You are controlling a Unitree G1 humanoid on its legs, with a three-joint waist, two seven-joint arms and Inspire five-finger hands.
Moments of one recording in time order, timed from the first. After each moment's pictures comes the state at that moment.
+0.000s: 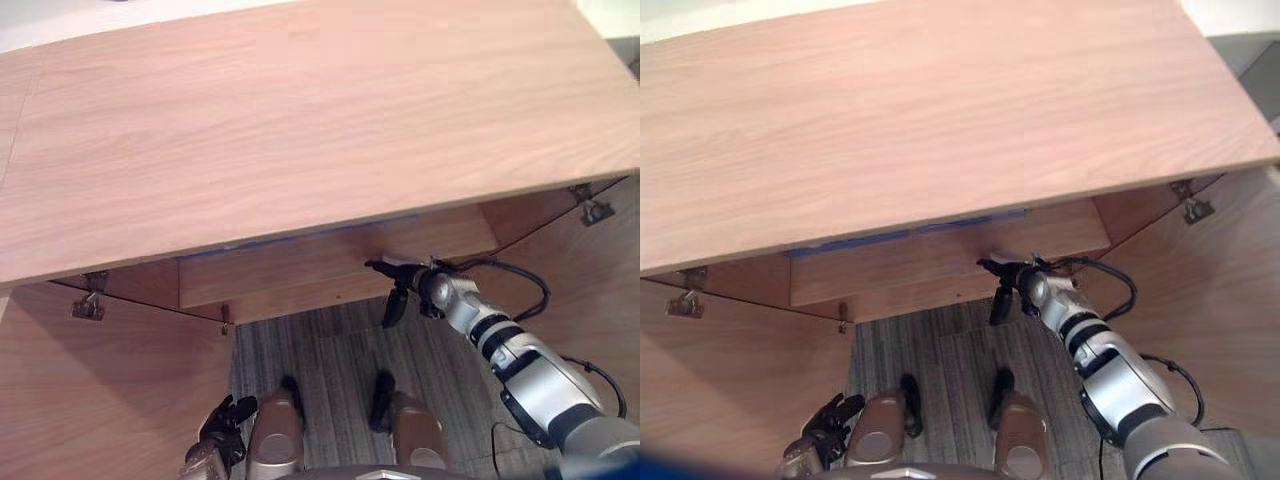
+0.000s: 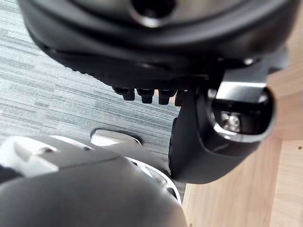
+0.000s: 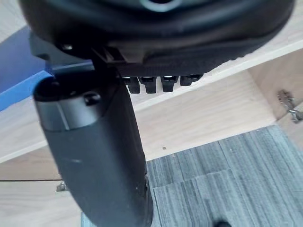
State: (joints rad) left arm 0.02 0.11 0.26 1.05 -0.25 -0.01 -0.04; right arm -0.67 -0.40 0.57 0.85 -0.54 0.02 0.35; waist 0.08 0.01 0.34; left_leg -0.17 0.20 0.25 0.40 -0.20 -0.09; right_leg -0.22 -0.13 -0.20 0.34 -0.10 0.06
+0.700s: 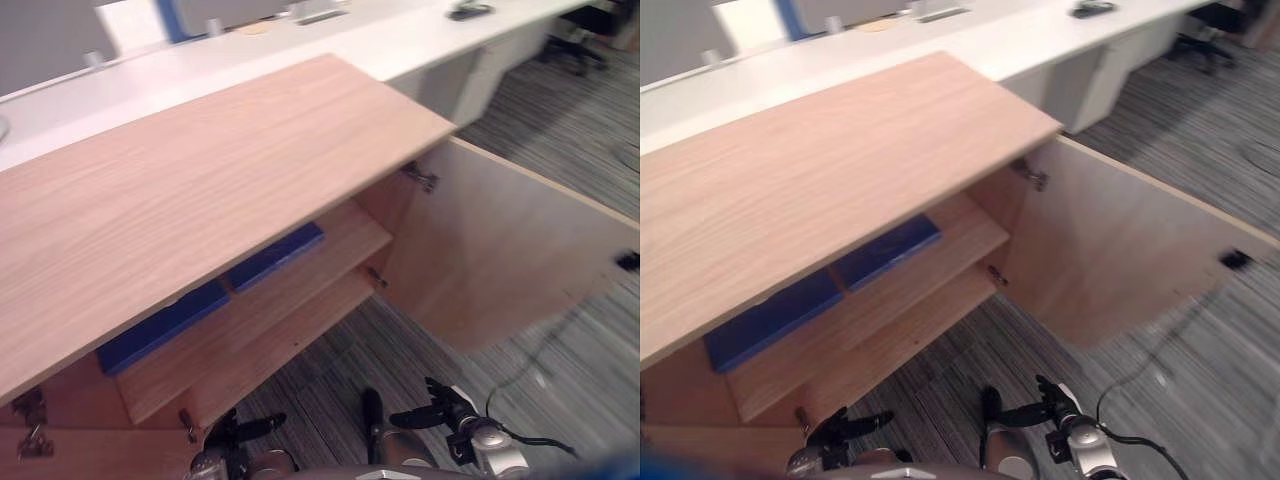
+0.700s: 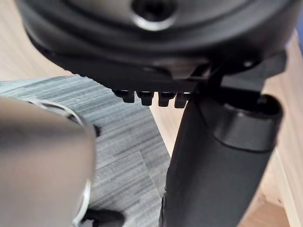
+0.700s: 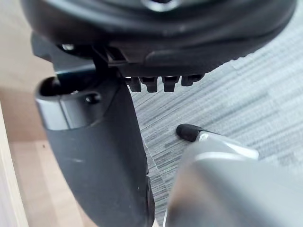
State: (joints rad) left arm 0.01 0.07 0.28 1.09 -0.07 -0.04 0.00; right arm 0.02 -0.16 -0.05 0.91 -0.11 0.04 0.14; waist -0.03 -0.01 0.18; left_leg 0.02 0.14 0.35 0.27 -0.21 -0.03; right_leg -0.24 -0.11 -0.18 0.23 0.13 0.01
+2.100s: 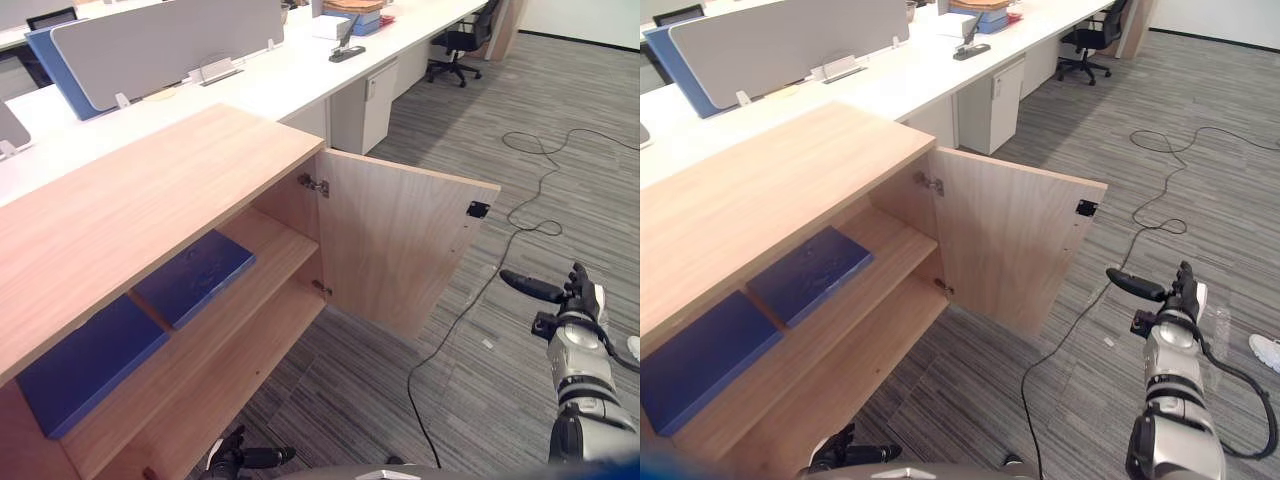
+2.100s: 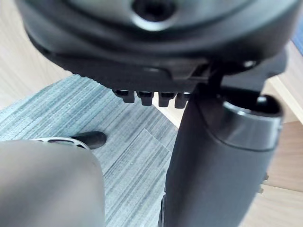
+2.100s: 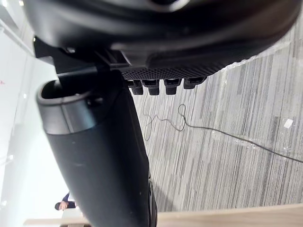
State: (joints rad) left arm 0.11 0.11 0.11 1.08 0.03 -0.06 0.02; right arm -0.46 -0.51 -0.38 0.96 0.13 -0.02 -0.15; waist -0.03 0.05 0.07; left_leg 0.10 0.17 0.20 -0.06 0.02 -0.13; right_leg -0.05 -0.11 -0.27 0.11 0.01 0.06
